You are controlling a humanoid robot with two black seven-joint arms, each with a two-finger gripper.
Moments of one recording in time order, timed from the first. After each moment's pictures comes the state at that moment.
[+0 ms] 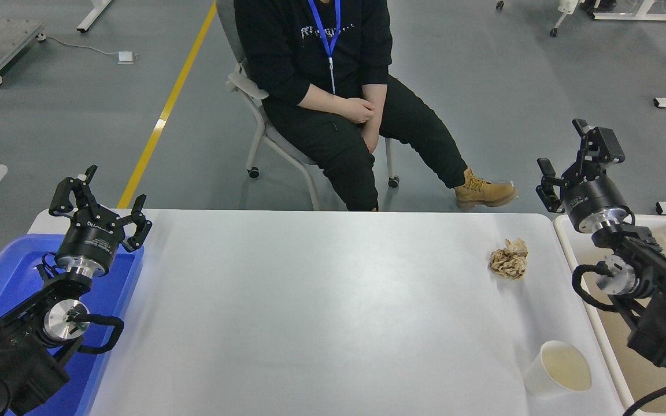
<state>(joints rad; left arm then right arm) -0.54 0.39 -0.87 -0.51 0.08 -0.52 -0.58 0.74 -0.36 0.75 0.54 -0.32 0.13 0.56</state>
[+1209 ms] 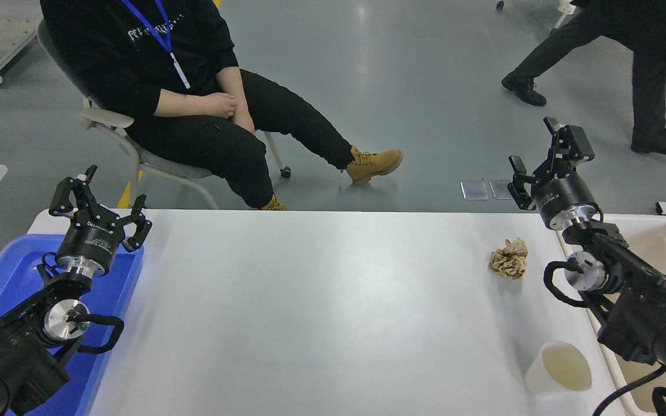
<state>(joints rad) -0.54 0.39 -0.87 -0.51 0.08 -0.52 -0.58 0.77 -0.27 0.75 0.52 -0.32 0.14 0.56</state>
